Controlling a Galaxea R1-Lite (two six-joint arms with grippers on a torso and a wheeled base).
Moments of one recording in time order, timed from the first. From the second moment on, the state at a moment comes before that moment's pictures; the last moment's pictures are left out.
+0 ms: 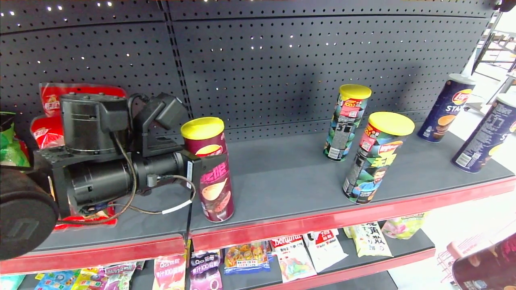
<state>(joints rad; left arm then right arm) -0.49 1.59 -0.80 -0.50 -0.19 0.02 0.25 0.51 -0.53 0.28 -0.14 -0.05</state>
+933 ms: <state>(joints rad) -0.50 1.63 -0.82 -0.50 -0.16 0.00 0.25 0.52 -0.53 0.28 -0.14 -0.05</state>
